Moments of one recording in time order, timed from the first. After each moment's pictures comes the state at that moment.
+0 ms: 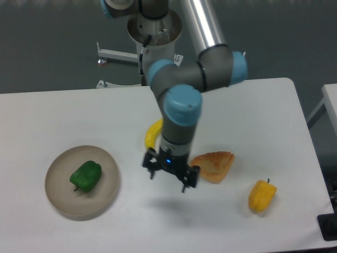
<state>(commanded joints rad) 2.07 -2.04 -1.40 -1.03 1.35 0.56</state>
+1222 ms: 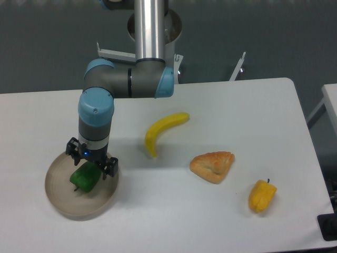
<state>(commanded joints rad) 1.85 -2.11 -1.46 -0.97 1.35 0.43</state>
